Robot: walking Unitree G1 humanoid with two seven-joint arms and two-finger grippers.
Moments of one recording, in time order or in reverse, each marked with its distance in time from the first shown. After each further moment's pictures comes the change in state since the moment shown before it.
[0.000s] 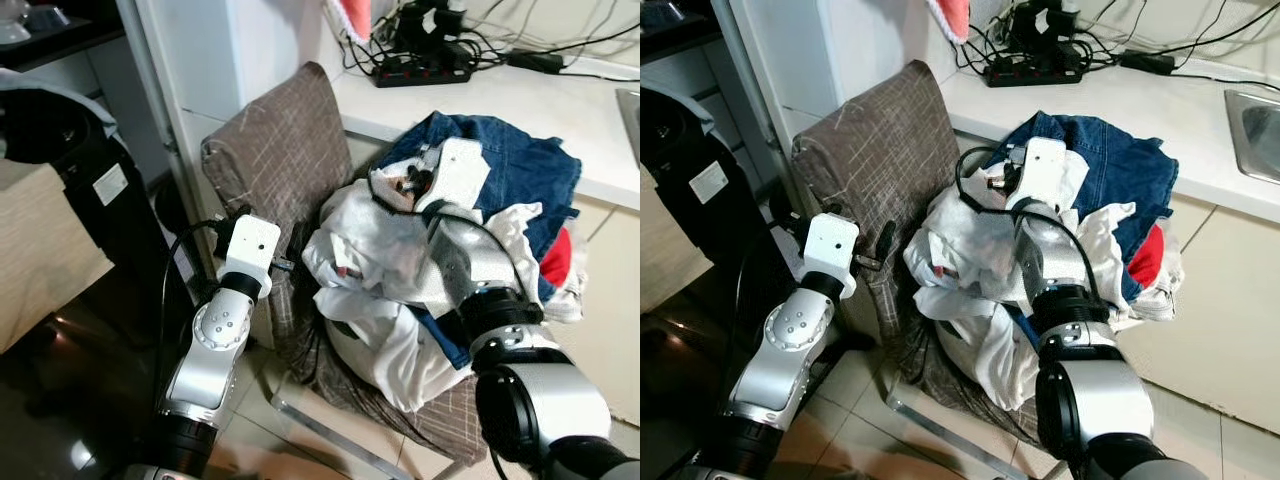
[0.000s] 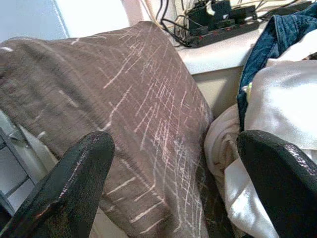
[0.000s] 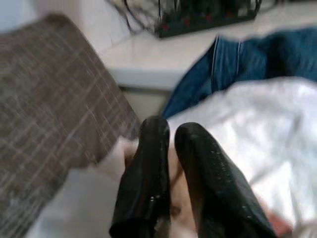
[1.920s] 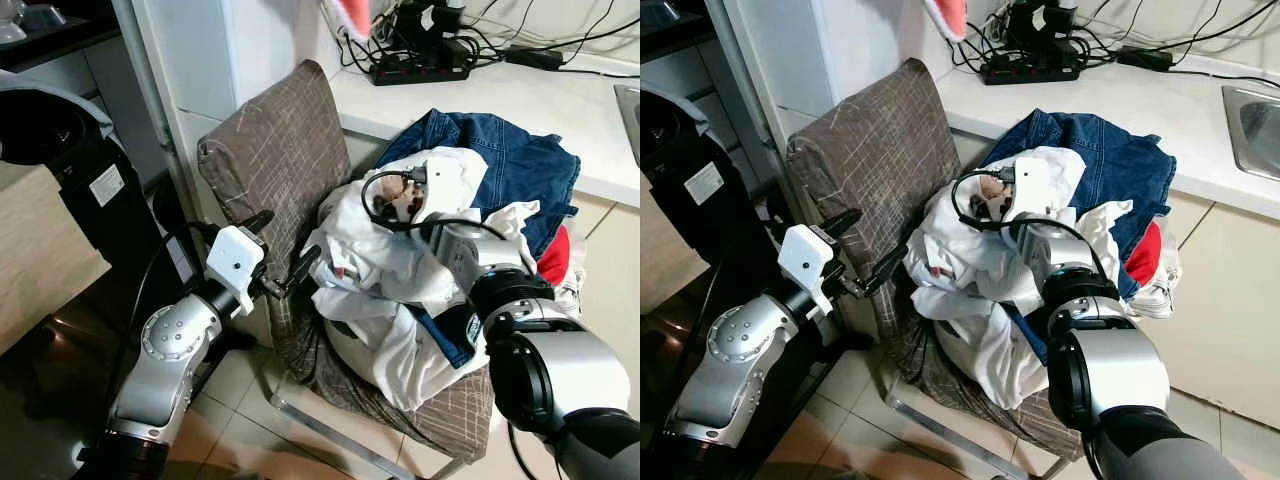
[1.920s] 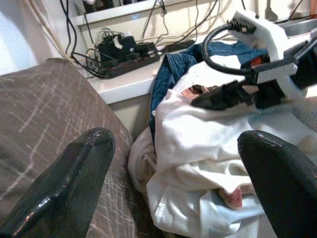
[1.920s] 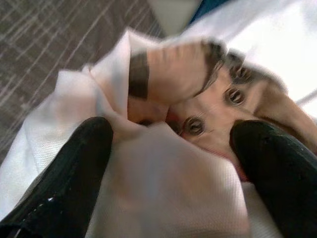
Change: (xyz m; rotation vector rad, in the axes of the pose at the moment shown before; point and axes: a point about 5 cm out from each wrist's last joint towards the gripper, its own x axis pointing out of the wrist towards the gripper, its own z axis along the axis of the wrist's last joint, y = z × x) left arm -0.027 0.013 0.016 -0.042 -0.123 -0.414; right arm 0.001 -0.002 -0.041 0.023 0.358 0.179
